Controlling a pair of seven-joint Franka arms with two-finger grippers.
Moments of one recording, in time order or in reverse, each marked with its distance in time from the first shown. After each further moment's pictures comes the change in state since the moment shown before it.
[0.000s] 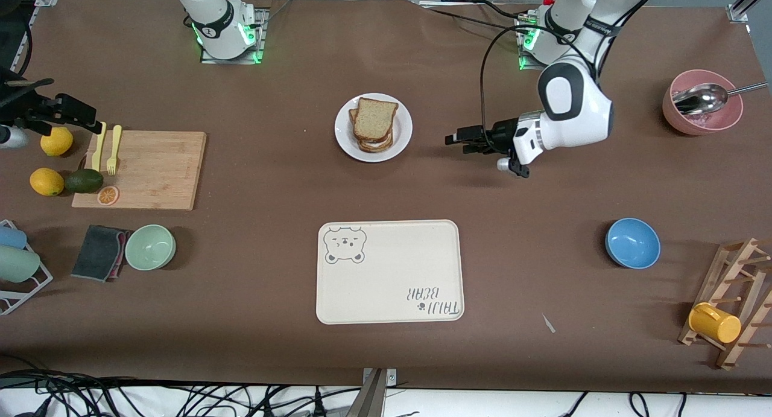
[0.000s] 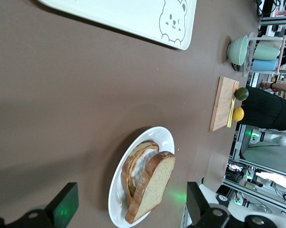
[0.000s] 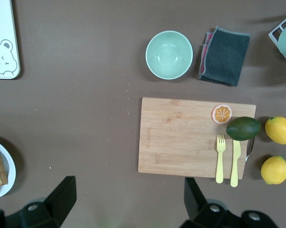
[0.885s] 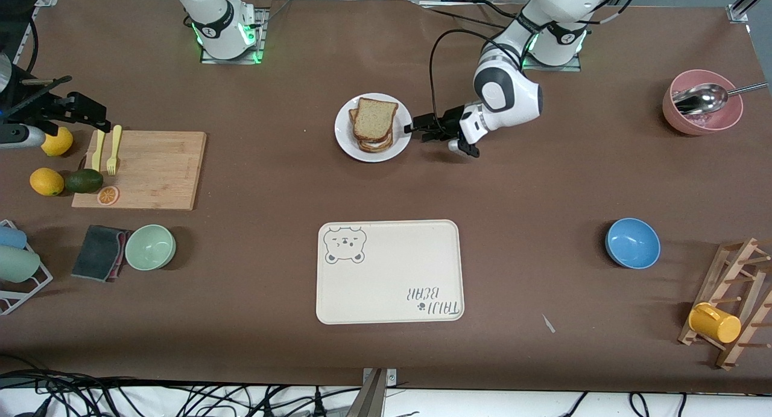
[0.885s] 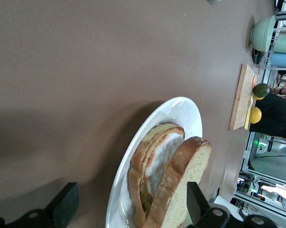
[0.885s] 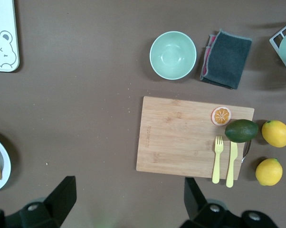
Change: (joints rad) left arm -0.169 0.213 -0.138 -0.005 -0.508 0.273 0.374; right arm -0.001 0.004 0.038 0.002 -0.032 -0.009 0.003
